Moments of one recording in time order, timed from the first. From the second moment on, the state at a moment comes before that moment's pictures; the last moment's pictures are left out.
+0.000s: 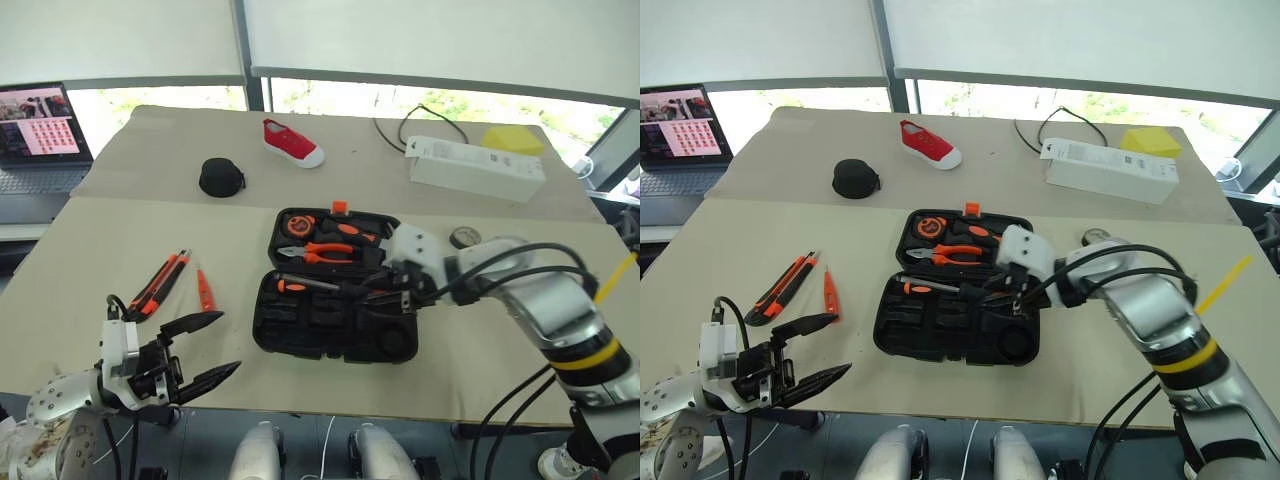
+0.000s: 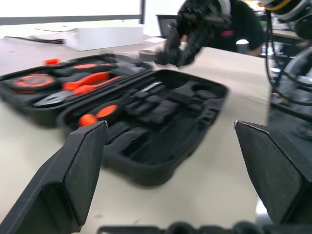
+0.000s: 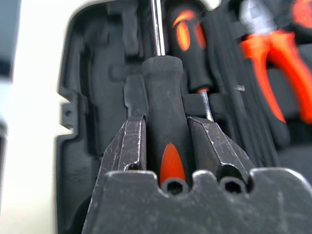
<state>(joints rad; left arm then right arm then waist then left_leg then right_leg) 0.27 0.59 0.33 -0.26 -0.66 0.02 -1.23 -0.71 -0.77 0.47 -0.23 0.24 0.76 1.07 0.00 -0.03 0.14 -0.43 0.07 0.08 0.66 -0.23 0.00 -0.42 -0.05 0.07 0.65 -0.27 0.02</state>
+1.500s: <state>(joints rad) 0.30 0.58 0.29 -0.29 -0.63 -0.02 -1.20 -0.69 -0.75 0.30 -0.12 0.22 0.66 1.19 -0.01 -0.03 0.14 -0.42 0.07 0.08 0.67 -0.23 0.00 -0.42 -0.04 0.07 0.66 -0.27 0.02</state>
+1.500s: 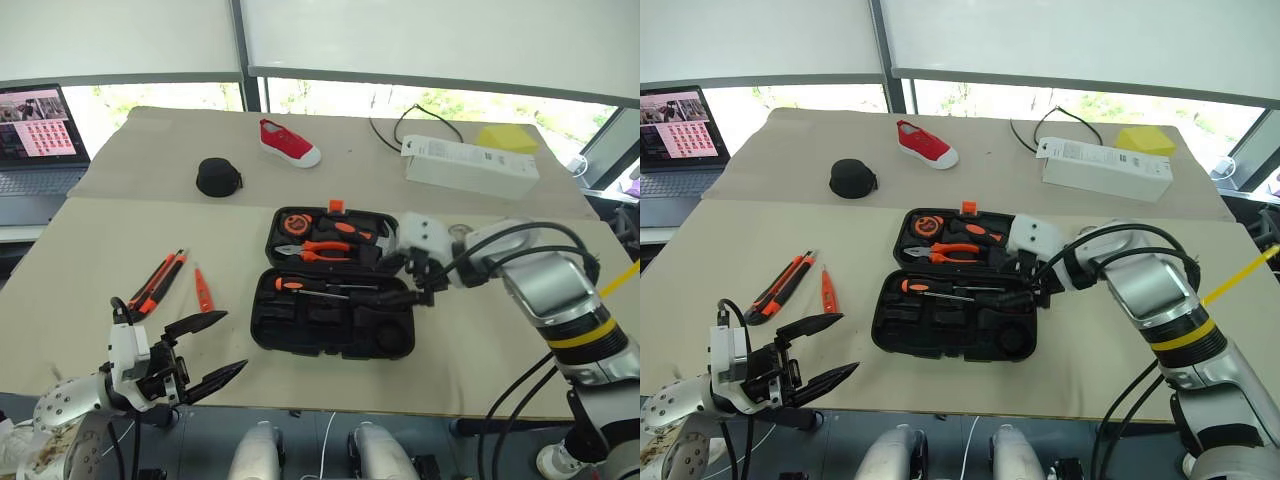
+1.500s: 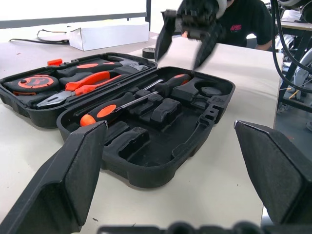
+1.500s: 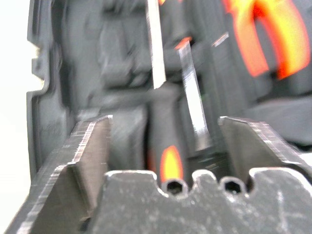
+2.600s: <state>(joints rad) 0.40 0.57 0.39 -0.27 -0.64 0.02 -1.09 -0.55 -0.57 0.21 0.04 0.22 0.37 1.18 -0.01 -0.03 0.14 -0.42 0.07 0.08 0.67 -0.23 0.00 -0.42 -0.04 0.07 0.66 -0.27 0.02</state>
